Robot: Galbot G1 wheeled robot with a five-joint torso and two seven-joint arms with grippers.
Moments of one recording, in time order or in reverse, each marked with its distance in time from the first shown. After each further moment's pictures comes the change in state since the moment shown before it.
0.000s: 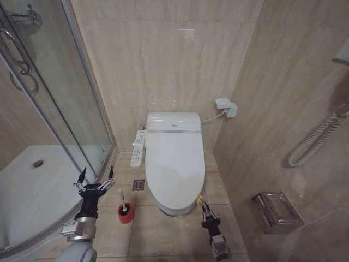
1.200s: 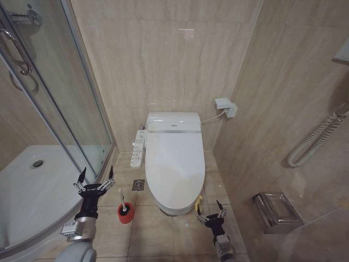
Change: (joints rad) left arm 0.000 0.000 0.000 0.000 0.000 0.000 0.000; right arm -0.029 -0.038 -0.006 0.072 0.039 -0.033 0.005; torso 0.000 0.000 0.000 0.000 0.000
